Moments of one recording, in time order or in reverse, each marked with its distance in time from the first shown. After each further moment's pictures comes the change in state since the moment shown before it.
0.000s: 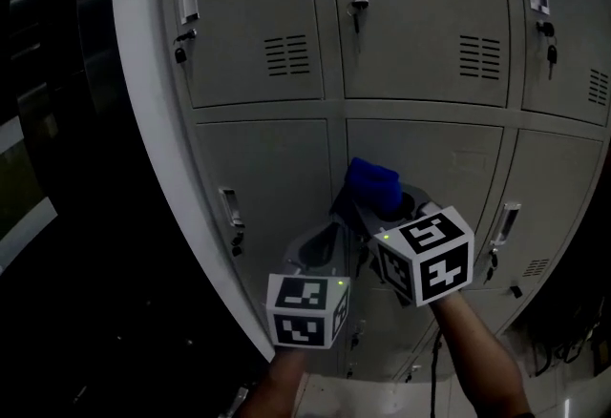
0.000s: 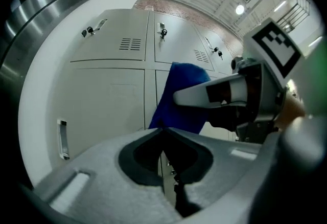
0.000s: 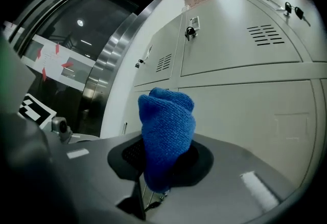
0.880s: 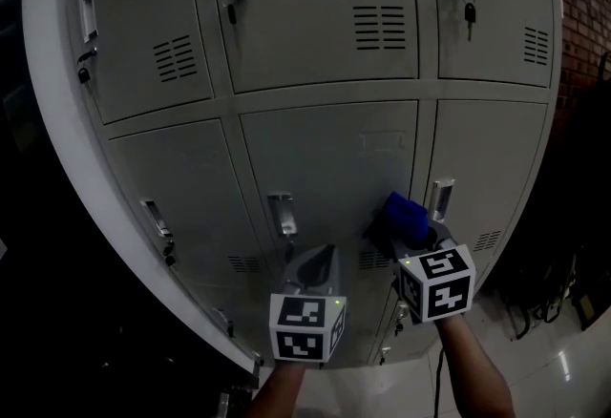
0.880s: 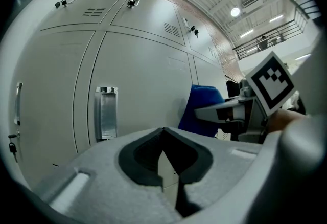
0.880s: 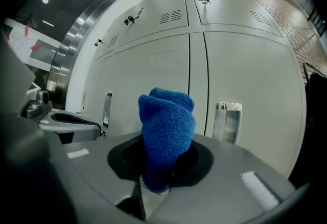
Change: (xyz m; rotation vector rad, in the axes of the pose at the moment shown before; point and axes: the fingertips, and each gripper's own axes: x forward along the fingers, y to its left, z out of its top) left arm 0.042 -0.123 -0.065 -0.019 0.103 -0.202; right arm -0.121 -0.141 -0.139 0.118 0.160 -0.391
